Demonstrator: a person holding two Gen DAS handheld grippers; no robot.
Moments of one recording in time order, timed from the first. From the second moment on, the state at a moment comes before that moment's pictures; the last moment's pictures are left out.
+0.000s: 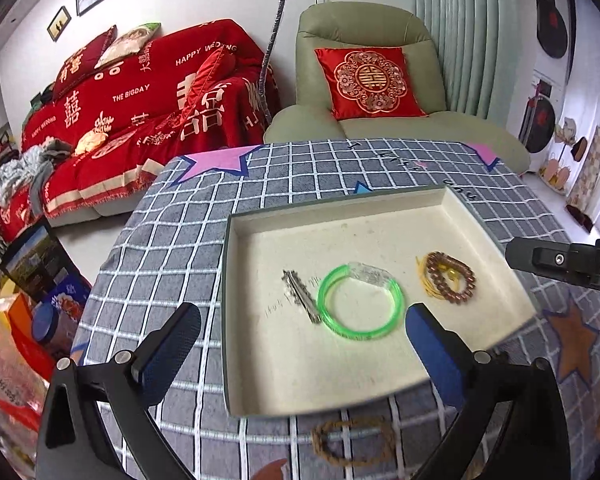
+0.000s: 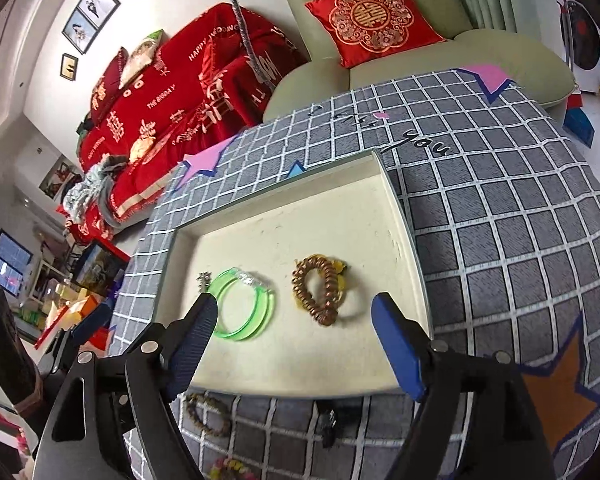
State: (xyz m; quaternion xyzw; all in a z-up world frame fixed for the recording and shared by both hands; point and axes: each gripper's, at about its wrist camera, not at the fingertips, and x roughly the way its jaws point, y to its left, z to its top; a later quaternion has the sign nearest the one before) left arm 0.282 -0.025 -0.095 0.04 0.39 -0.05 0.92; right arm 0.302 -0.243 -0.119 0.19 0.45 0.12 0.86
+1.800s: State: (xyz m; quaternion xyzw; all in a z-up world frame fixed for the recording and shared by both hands) left arm 0.145 -0.032 -0.171 -0.03 0.53 -0.04 0.85; right arm 0.146 -0.291 -0.164 0.14 0.52 0.03 0.84
